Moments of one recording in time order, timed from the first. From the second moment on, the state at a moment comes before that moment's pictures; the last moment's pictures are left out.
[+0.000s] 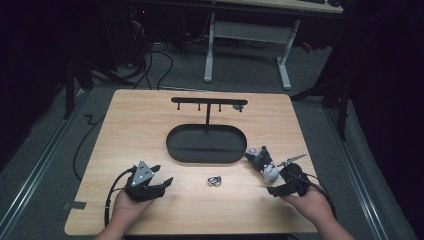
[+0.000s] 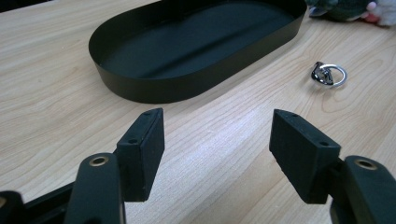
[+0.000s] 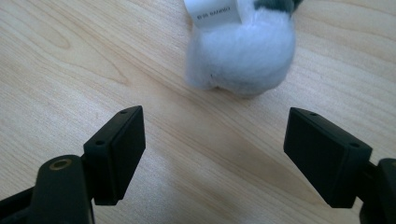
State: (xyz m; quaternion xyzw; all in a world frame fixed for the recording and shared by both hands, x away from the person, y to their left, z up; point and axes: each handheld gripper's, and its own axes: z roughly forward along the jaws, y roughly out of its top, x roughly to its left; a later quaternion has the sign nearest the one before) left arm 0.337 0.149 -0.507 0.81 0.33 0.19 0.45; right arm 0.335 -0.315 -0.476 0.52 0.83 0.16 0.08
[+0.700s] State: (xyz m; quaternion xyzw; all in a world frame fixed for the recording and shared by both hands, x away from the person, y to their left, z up) left arm 0.334 0.151 -0.509 0.81 0.32 0.19 0.44; right arm 0.387 -0.303 -0.474 0.51 0.85 0.11 0.04
